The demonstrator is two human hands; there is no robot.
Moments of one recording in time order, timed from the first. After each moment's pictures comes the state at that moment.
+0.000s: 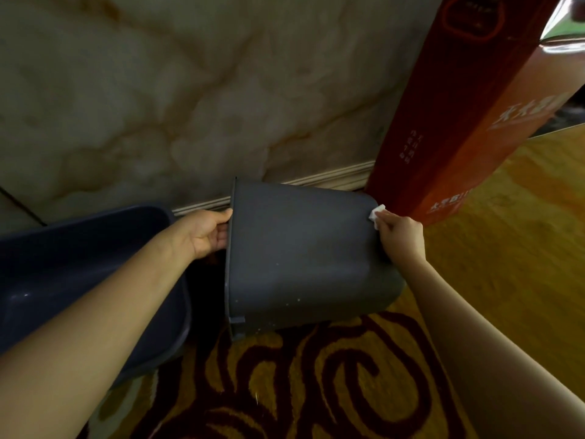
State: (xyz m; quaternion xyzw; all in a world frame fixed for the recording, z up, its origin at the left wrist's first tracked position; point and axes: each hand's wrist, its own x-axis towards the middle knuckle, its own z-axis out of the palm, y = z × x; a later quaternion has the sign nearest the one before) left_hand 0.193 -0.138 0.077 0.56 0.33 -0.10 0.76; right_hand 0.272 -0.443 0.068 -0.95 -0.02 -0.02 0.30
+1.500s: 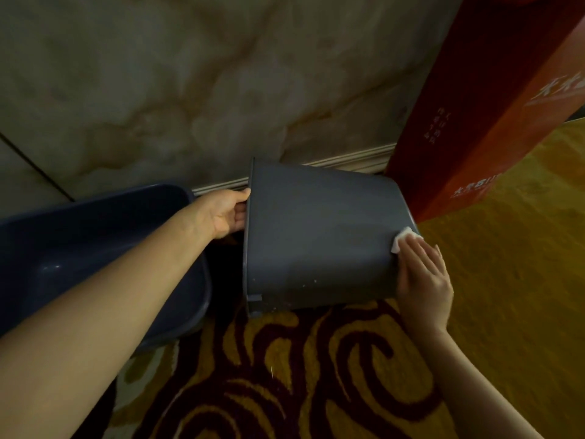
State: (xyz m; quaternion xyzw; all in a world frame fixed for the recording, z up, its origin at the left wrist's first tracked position) left_hand 0.185 -0.144 0.082 0.55 0.33 -0.07 0.76; right_hand 0.172 -0.459 0.015 -0.93 -0.11 -0.23 0.27
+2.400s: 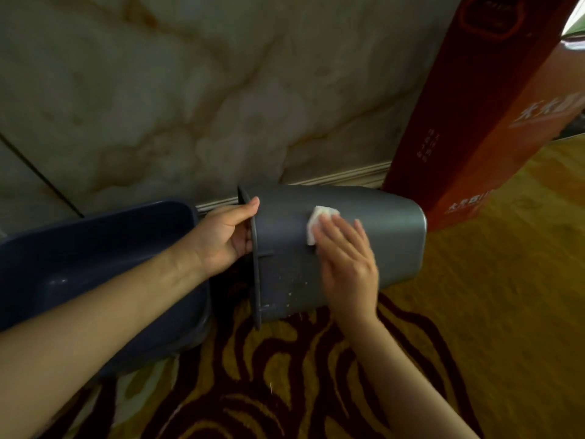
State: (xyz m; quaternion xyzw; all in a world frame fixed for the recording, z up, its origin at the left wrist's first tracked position) left_hand 0.135 -0.173 0.121 0.51 0.17 -0.04 0.84; right_hand 0.154 -0.365 0.065 -0.84 -0.28 -0.29 0.36
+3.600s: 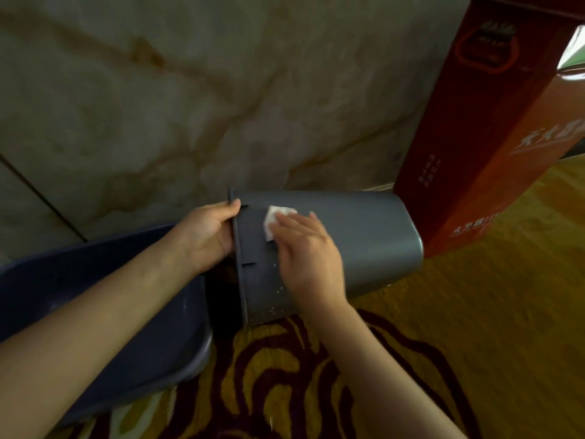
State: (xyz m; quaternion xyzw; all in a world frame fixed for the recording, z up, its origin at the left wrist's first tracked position) left_hand 0.159 -0.157 0.157 0.50 0.20 -0.01 0.85; right_hand 0.171 -0.309 0.130 -0.87 -0.31 -0.16 0.34
